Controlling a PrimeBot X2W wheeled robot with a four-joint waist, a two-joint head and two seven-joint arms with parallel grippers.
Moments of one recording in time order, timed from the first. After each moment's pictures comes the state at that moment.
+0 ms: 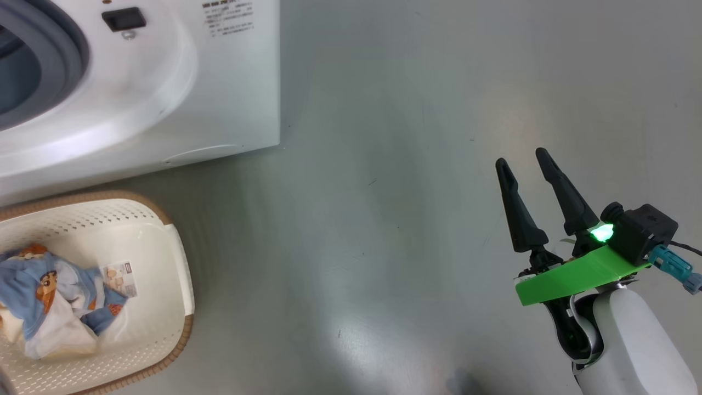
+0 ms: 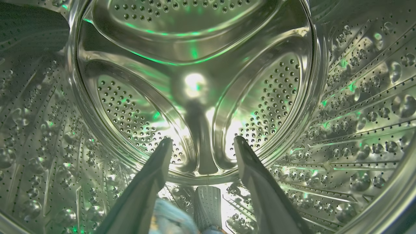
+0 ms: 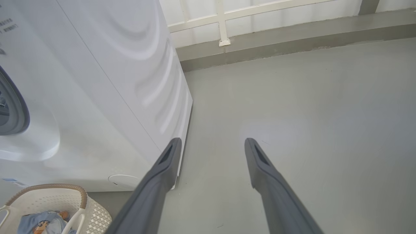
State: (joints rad) left arm -1.11 0.31 0.19 0.70 -0.20 -0.13 -0.26; right arm -0.35 -0.16 0.15 0.16 0.41 0.13 -0.26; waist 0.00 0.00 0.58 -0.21
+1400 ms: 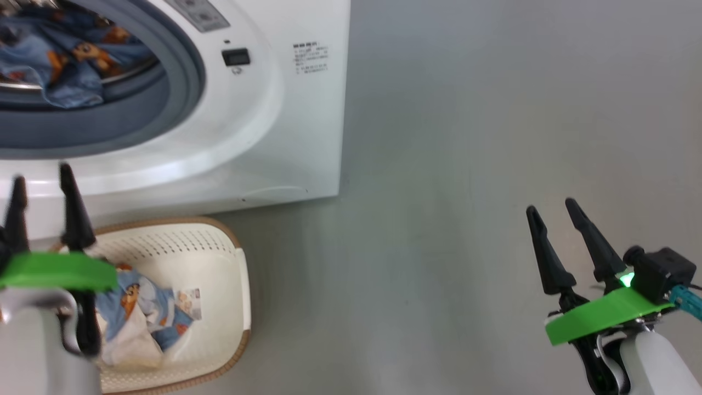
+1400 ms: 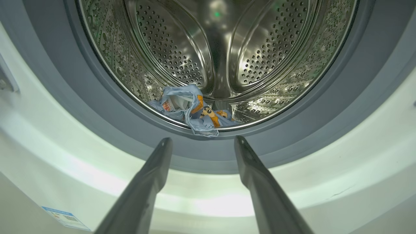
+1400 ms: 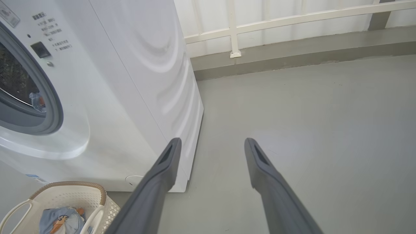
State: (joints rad) left arm -0.53 0.11 0.21 0.53 -0.22 -0.13 -0.26; right arm -0.23 -0.21 0.09 0.18 0.41 0.13 -0.26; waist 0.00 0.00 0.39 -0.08
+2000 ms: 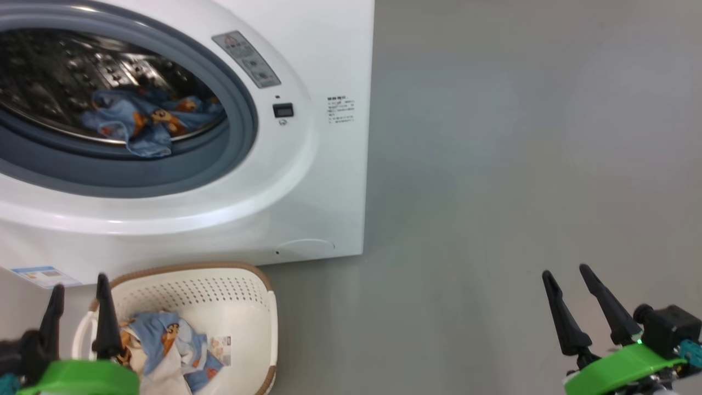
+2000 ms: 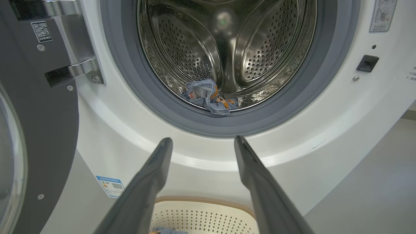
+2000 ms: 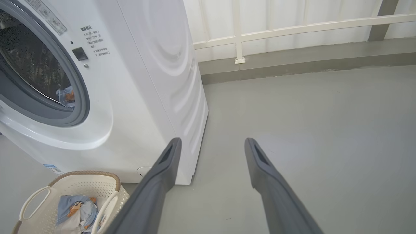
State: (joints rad) left arm -0.18 0.09 0.17 0.38 -0.22 -0.13 -0.26; right arm -0.06 -0.25 0.08 0.20 0.42 0.13 -0.26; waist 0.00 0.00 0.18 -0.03
